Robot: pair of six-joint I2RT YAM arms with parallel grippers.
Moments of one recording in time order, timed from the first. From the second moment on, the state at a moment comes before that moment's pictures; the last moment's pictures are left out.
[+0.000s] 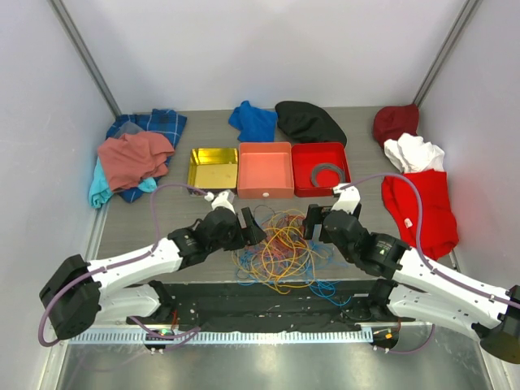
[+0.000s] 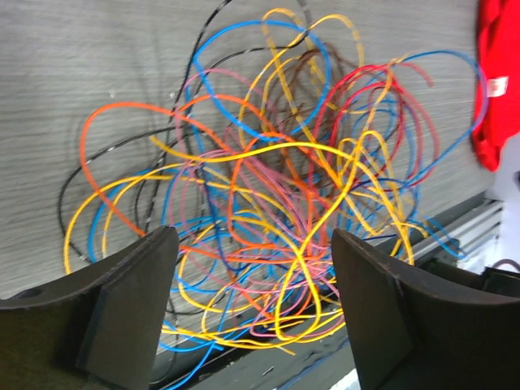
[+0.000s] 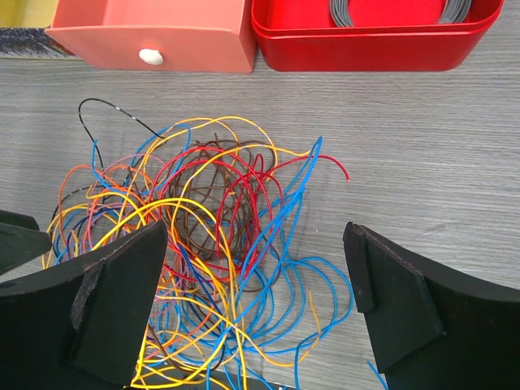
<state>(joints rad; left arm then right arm) -0.90 1.13 0.56 -0.11 -0.13 -1.00 0.94 0.80 0.63 -0.45 0.59 0.62</state>
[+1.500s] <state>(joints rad) -0.99 0.94 0.73 -0.22 -0.26 -0.85 0.94 0.79 0.62 -0.48 0.56 0.63</state>
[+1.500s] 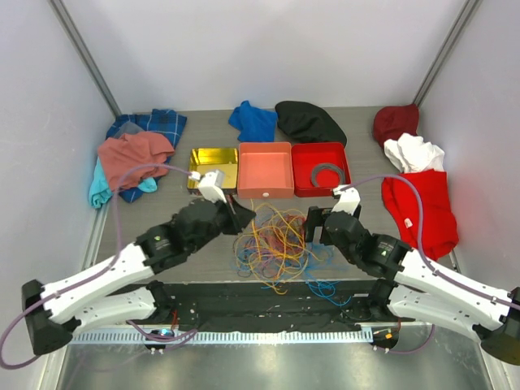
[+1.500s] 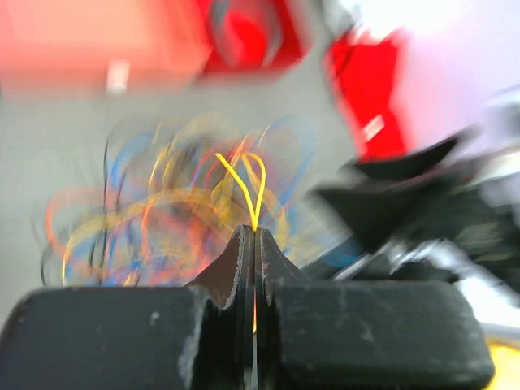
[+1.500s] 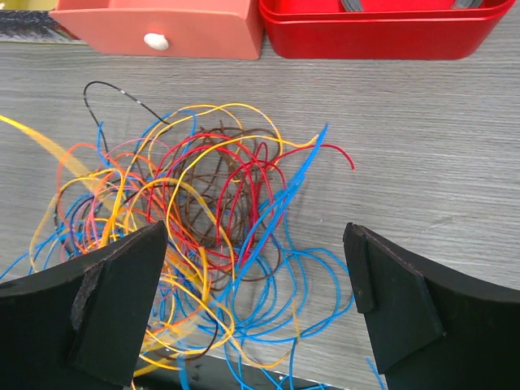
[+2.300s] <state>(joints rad) -0.99 0.93 1.43 -0.61 -0.53 -0.49 0.99 0.87 0.80 -0.20 0.22 0.57</state>
